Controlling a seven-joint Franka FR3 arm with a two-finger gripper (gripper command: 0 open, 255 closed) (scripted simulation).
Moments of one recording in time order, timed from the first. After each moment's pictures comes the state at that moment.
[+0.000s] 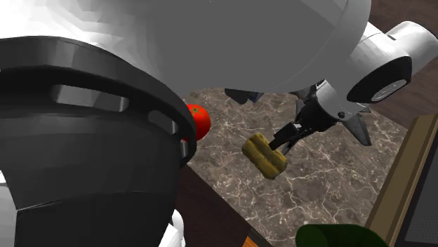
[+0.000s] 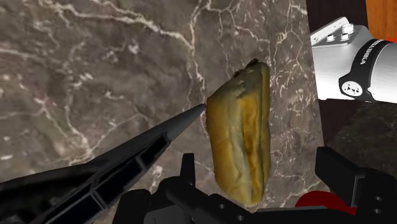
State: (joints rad) arm 0.20 0.12 -0.72 -2.05 0.11 1.63 -1.62
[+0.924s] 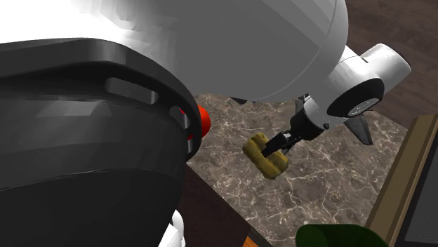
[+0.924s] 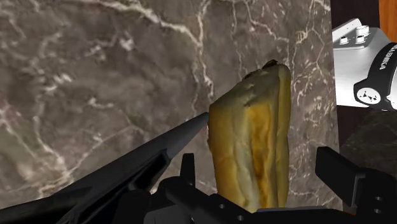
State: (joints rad) arm 0.21 0.14 -0.72 -2.15 0.12 1.73 -1.65
